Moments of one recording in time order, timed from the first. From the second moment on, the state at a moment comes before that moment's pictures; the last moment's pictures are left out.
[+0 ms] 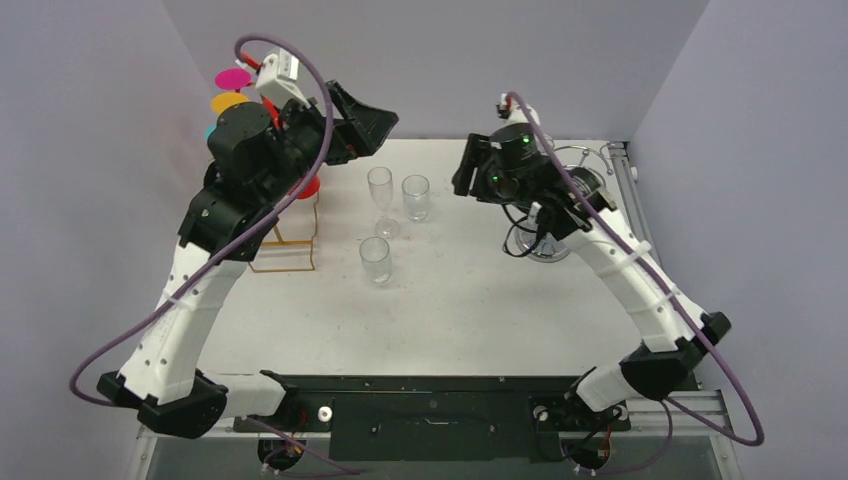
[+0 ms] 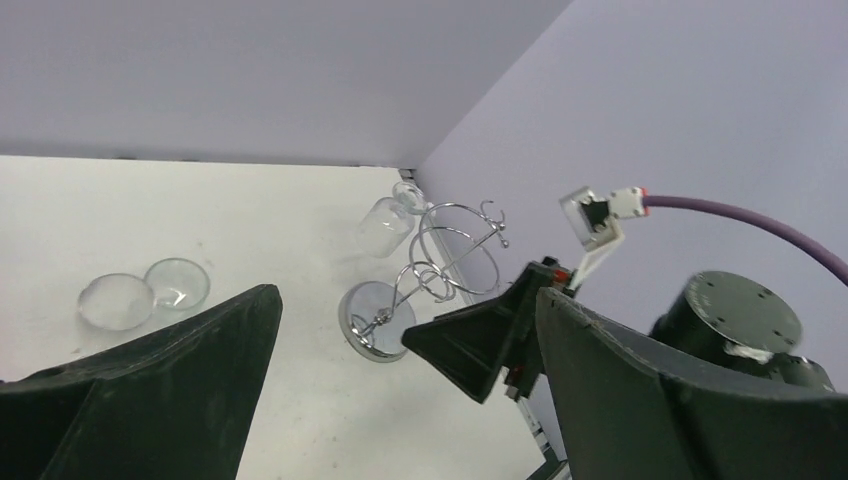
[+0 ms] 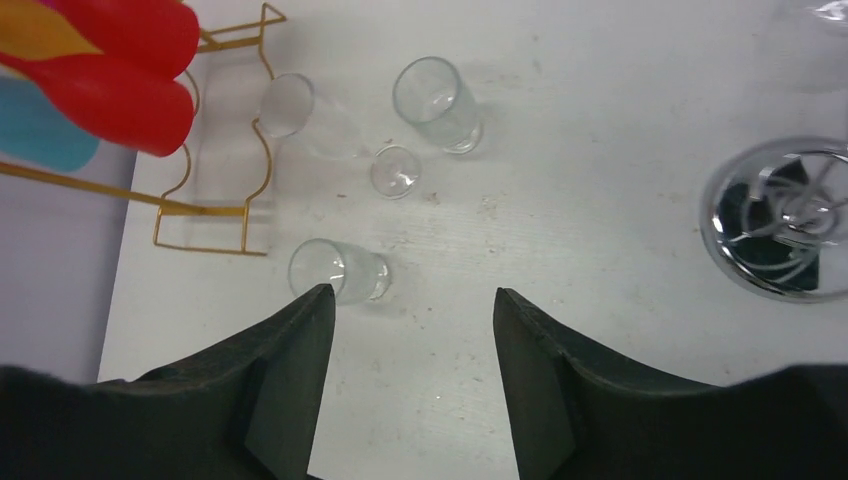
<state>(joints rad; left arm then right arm) -0.52 1.25 1.79 -0.53 0.03 -0.64 0.73 1.54 1.84 -0.89 0.25 0.59</state>
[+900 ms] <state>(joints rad) -0.62 2.17 2.29 -0.12 0.20 -0.92 0.17 1.19 1.60 -0.90 0.30 0.62</state>
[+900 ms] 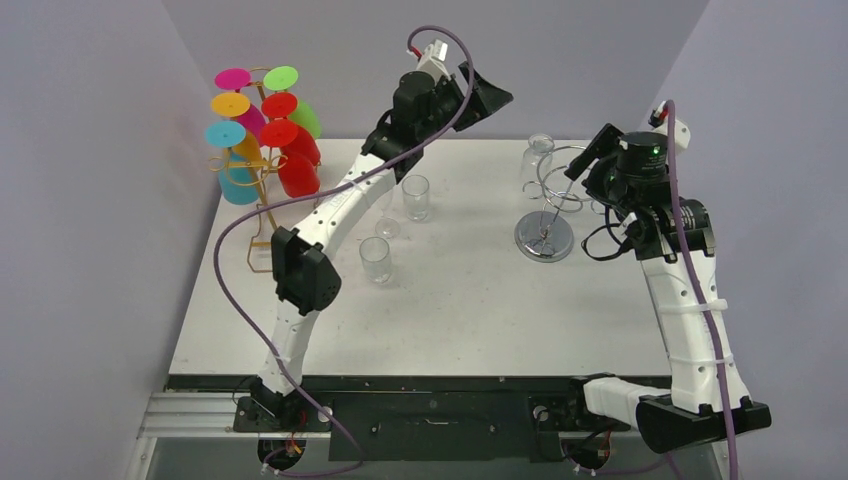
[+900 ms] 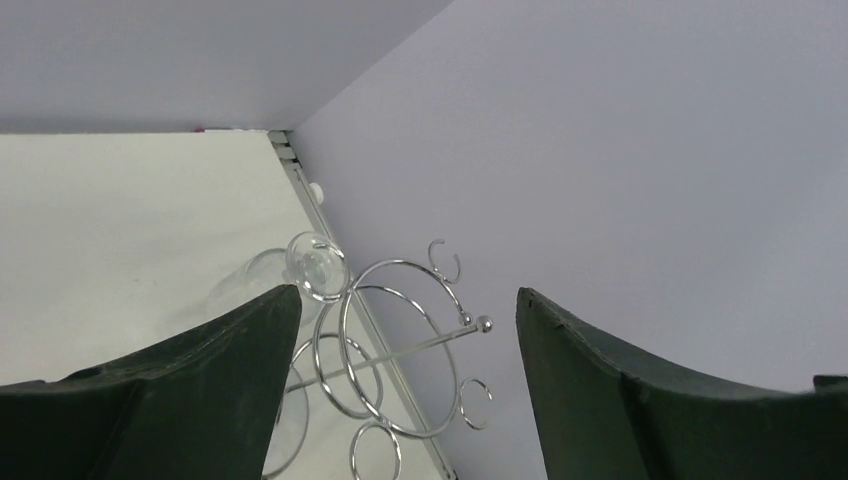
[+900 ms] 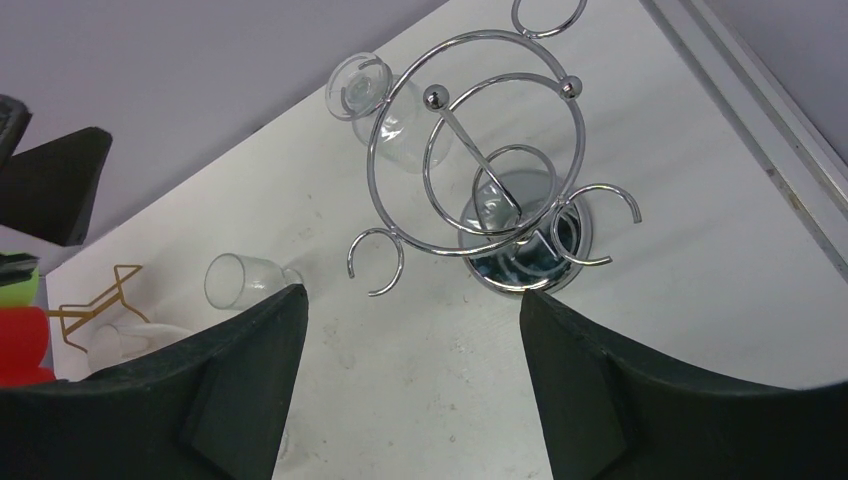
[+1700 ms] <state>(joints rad) -0.68 2.57 2.52 0.07 0.19 -1.09 0.14 1.06 1.57 -0.95 0.28 0.59</state>
